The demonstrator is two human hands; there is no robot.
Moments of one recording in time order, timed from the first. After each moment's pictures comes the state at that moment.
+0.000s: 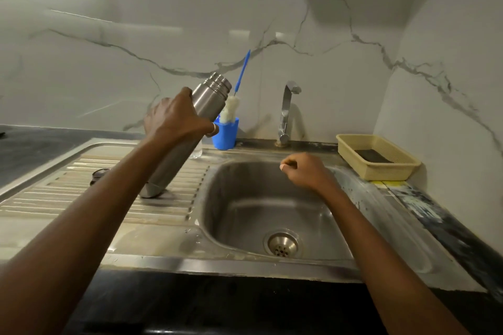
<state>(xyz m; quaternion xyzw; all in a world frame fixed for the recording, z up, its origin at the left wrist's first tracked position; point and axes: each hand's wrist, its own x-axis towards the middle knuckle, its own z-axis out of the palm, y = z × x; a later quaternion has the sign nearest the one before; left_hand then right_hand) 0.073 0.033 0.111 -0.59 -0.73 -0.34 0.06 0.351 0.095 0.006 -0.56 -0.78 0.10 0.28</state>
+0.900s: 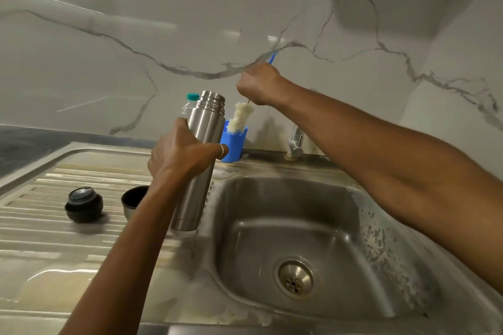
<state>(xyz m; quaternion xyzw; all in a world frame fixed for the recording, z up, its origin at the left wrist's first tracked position) 0.056 0.071 0.064 -0.51 -0.74 -0.43 -0.08 0.184 0.213 0.177 -0.43 -0.77 -0.45 -0.13</state>
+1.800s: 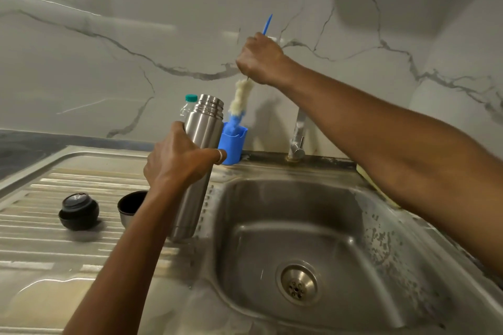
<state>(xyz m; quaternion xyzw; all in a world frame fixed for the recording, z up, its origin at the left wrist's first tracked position) 0.055 0.076 0.060 -0.51 -0.74 -0.43 -0.07 0.182 0.226 0.211 -0.40 -0.77 -0.50 -0.05</state>
